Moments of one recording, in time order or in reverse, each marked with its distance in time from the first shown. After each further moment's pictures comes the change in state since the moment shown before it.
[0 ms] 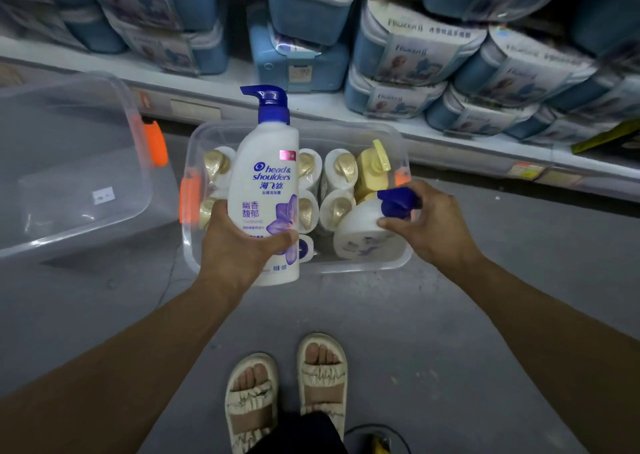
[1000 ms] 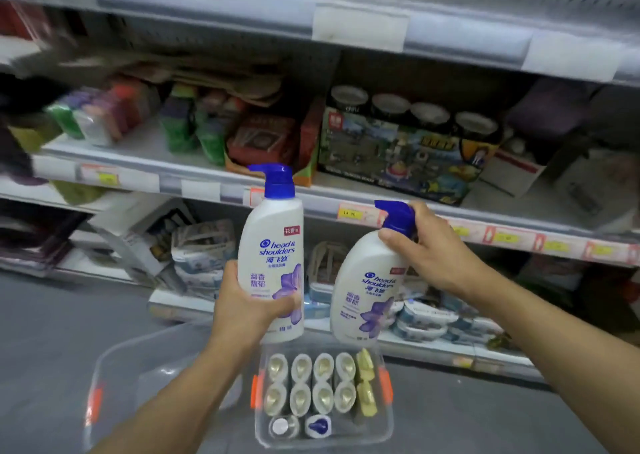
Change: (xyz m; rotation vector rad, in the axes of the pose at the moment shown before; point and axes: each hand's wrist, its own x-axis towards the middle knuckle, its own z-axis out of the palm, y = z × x) left_hand -0.184 0.353 -0.241 -0.330 0.070 0.335; right_hand -0.111 -0.395 -0.348 0.039 0.173 -0.372
